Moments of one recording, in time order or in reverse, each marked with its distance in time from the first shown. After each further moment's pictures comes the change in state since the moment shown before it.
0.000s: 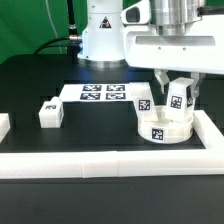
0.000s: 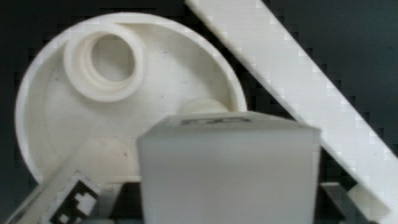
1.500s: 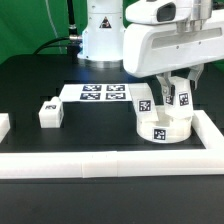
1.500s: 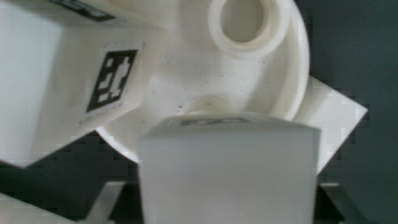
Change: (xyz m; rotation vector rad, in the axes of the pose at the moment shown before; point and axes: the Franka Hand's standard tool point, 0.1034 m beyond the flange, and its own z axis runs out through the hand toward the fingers) arm -0.006 0.004 -0.002 -0.085 -0.002 -1.349
